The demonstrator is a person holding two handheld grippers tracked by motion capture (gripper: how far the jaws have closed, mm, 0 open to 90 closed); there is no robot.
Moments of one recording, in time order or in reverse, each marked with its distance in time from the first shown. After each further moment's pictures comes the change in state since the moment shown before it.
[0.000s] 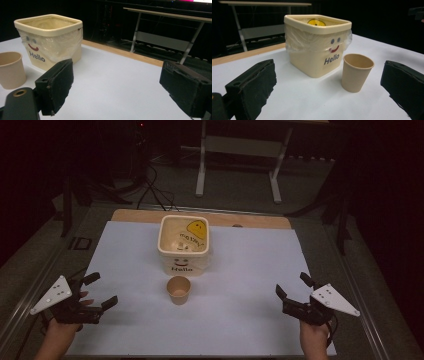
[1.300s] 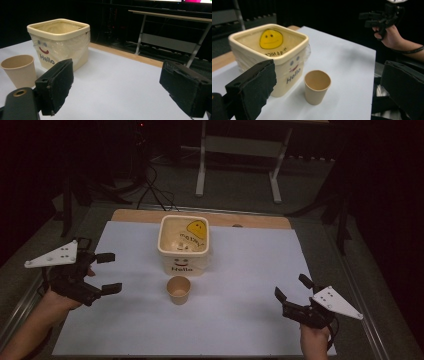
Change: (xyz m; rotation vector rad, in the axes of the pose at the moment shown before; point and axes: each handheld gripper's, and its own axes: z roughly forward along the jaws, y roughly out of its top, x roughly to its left) left arm 0.000 0.106 0.025 0.169 -0.350 0.015; right arm 0.006 0.005 -0.007 -0.017 0.043 0.008
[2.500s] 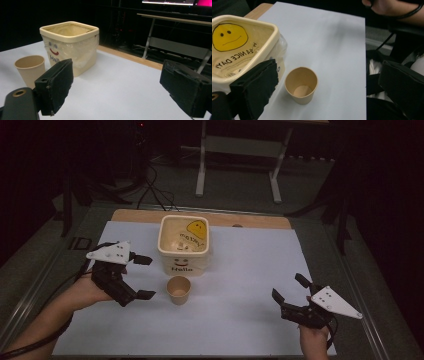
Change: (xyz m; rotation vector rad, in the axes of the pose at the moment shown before) left arm -0.020 0.037 0.072 0.270 -0.141 0.176; right arm 0.002 0.002 0.001 -0.022 0.067 -0.014
